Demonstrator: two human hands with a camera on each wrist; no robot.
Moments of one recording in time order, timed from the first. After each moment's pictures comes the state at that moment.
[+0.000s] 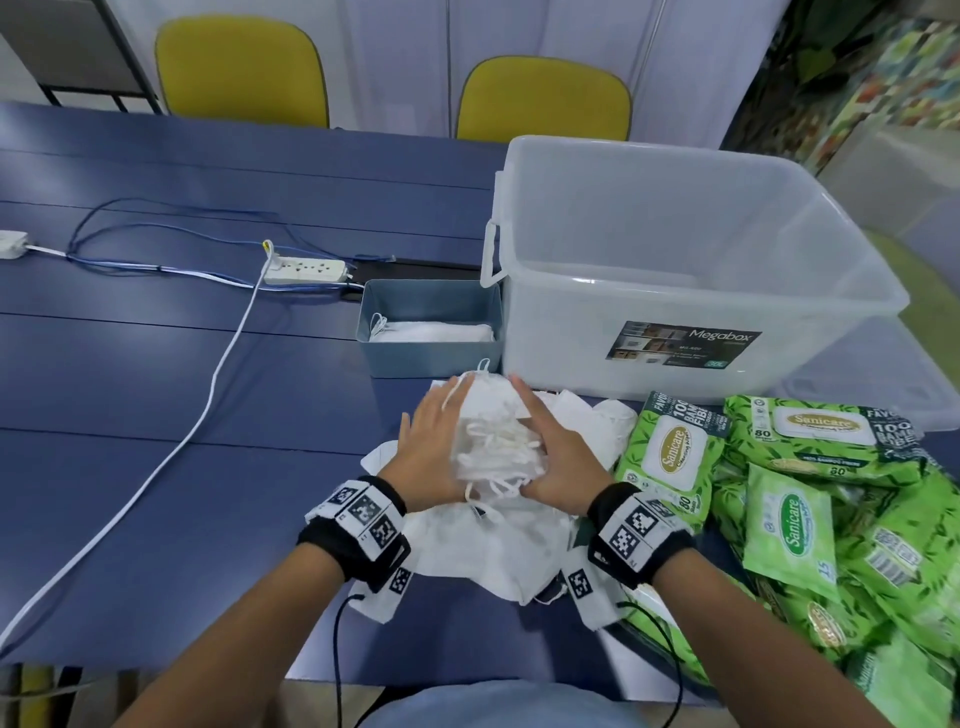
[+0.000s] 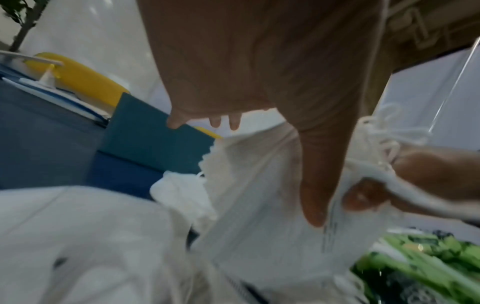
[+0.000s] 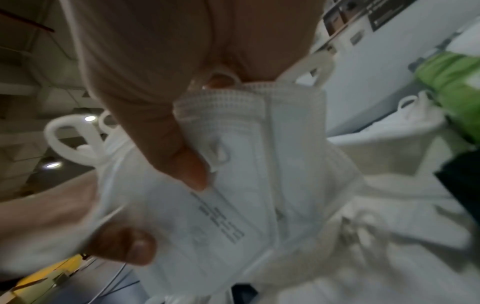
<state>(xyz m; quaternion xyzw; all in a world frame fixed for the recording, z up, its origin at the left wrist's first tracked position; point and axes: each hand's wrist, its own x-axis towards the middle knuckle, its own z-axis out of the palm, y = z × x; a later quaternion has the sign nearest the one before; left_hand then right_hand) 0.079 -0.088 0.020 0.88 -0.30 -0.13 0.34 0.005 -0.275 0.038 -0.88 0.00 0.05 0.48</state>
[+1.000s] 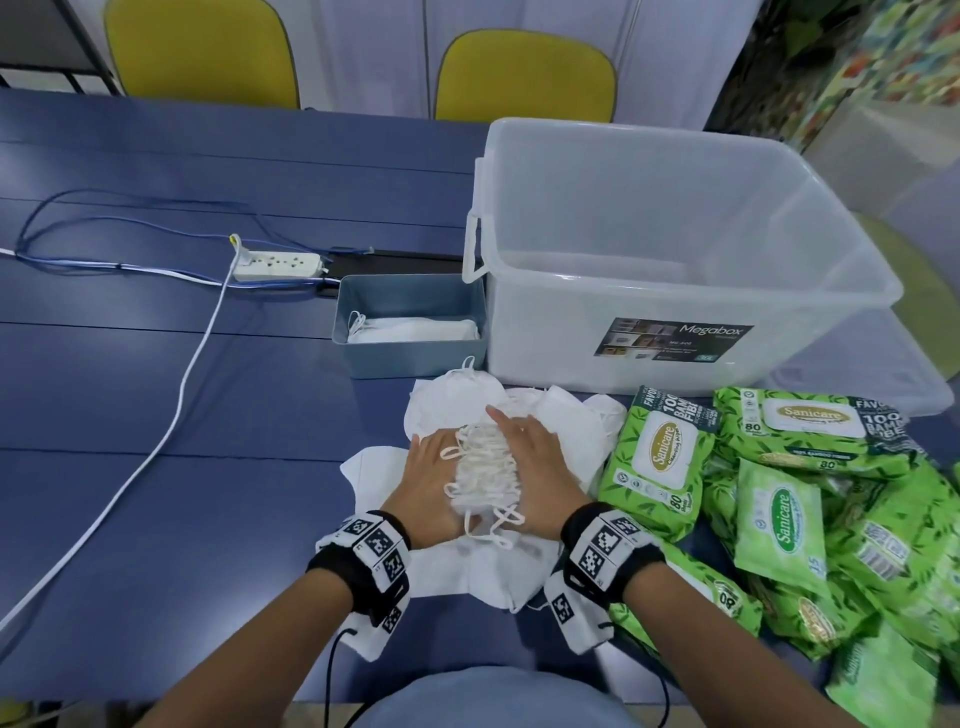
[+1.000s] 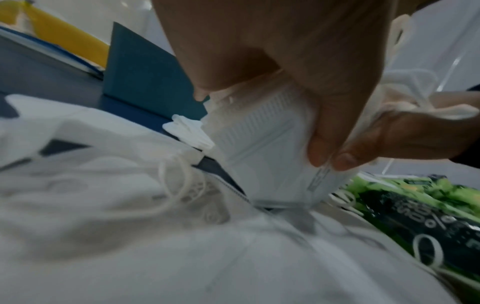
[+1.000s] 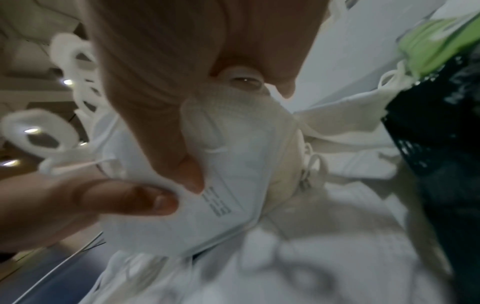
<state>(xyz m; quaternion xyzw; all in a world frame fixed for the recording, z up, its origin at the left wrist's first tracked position) 0.081 -0.103 -0.048 0.88 -0.40 -0.07 0.24 0.007 -0.273 -0.004 -0.94 0.02 0.08 0.32</state>
